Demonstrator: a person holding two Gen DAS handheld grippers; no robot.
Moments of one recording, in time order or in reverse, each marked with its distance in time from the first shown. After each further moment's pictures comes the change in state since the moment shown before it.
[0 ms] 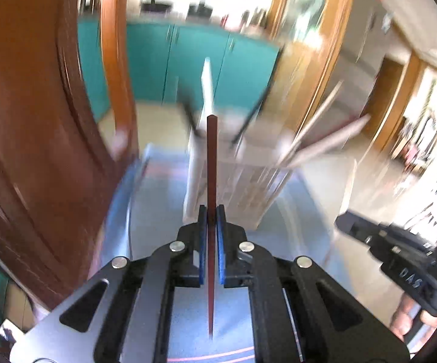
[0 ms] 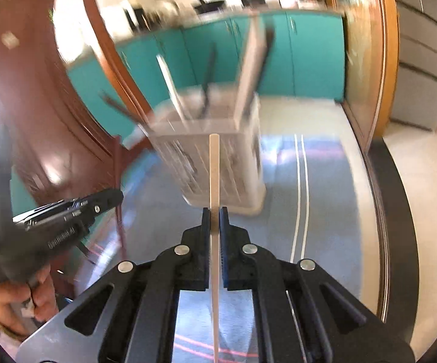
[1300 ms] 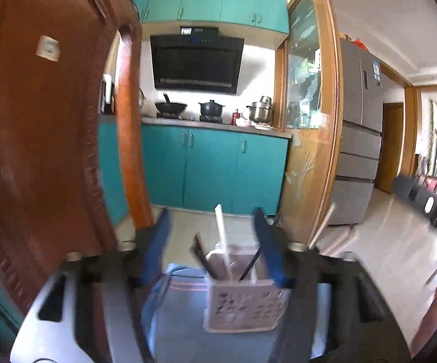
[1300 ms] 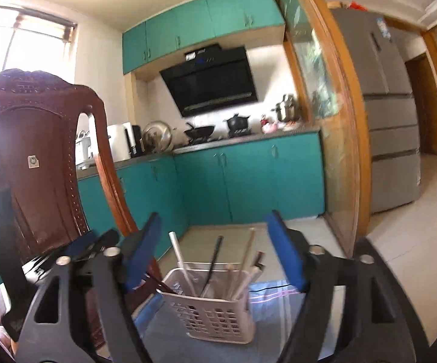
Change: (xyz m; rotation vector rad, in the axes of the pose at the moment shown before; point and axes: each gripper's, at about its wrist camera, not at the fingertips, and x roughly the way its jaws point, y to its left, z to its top) left arm -0.031 -0.009 0.008 0.100 -0.460 0.150; right arm -0.077 0.023 0.044 -0.015 -0.606 -0.130
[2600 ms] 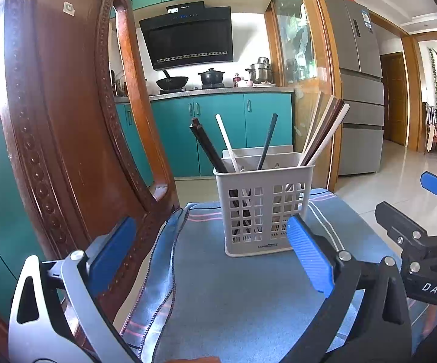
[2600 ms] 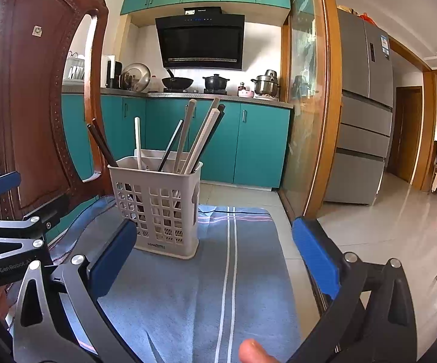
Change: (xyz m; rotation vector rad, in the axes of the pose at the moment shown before) left arm -0.039 -0.019 -0.092 0.134 0.132 0.068; right arm -0.024 -0.009 -0.120 -0.217 0.180 -0.174
